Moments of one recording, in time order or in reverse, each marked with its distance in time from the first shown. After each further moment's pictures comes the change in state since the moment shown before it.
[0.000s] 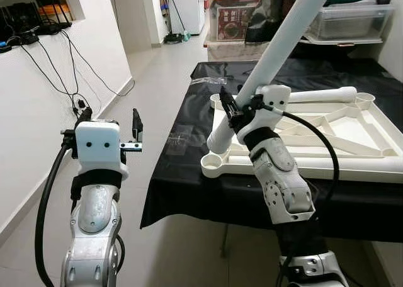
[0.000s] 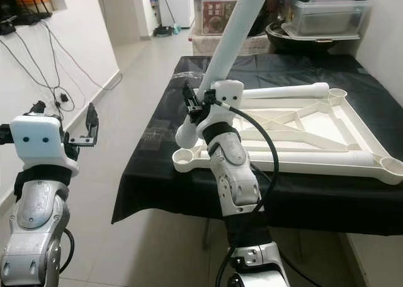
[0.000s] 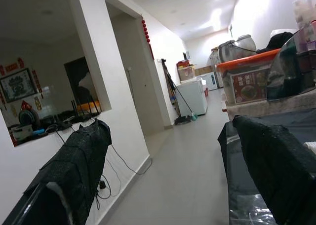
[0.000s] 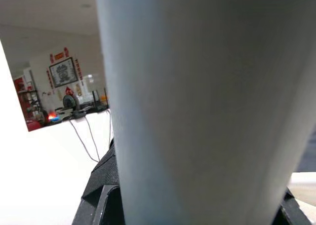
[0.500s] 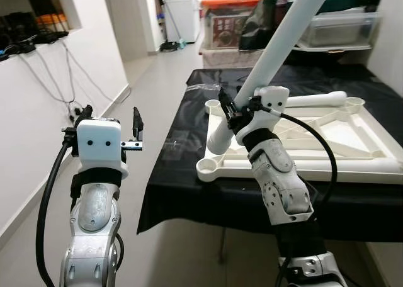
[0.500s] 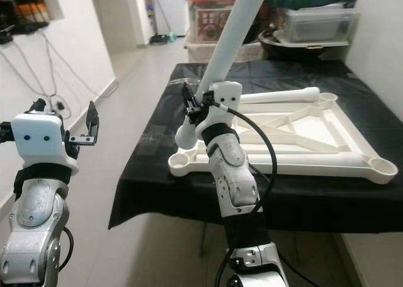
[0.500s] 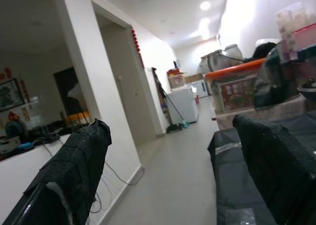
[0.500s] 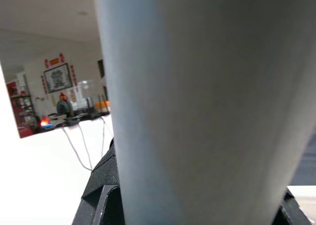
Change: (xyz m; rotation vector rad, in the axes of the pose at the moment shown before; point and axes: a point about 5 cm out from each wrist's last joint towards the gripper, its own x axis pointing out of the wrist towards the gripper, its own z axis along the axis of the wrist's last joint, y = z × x) left arm 0.001 -0.003 0.001 0.010 -0.003 -0.013; right arm 0.001 0.003 -0.001 -0.010 -0.004 0.014
